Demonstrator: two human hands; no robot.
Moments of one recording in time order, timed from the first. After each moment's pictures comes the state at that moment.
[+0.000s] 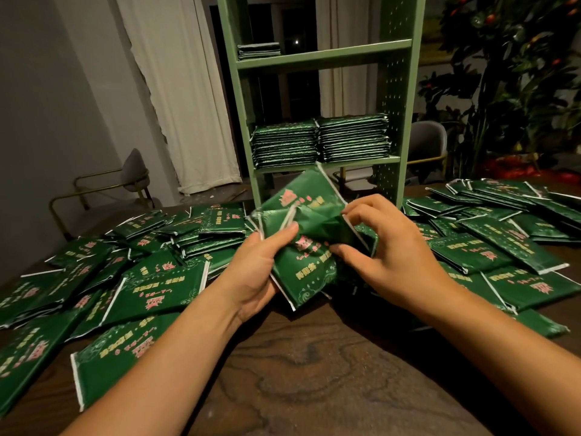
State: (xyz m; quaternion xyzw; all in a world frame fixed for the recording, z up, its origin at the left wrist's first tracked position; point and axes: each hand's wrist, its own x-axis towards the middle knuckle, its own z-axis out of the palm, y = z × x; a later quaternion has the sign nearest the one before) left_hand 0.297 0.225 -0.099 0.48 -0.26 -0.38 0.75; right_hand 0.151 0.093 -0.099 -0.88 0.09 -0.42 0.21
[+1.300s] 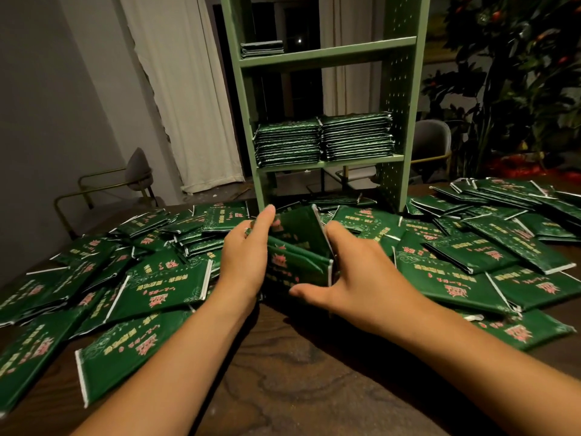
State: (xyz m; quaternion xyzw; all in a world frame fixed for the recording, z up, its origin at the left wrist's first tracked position) left_hand 0.307 0.226 -0.099 0.67 -0.21 -0.09 0.70; right_hand 0.164 0.135 -0.105 -0.90 0.11 -0.30 0.29
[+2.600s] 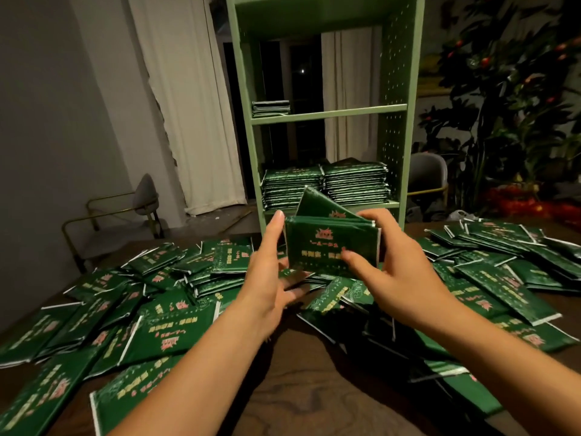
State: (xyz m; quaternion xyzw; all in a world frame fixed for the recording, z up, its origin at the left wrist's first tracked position) left_hand 0.285 0.218 -0.049 0.56 -0.19 -0.29 0.75; right_hand 0.144 0.099 -0.049 -0.85 0.09 -0.40 0.35
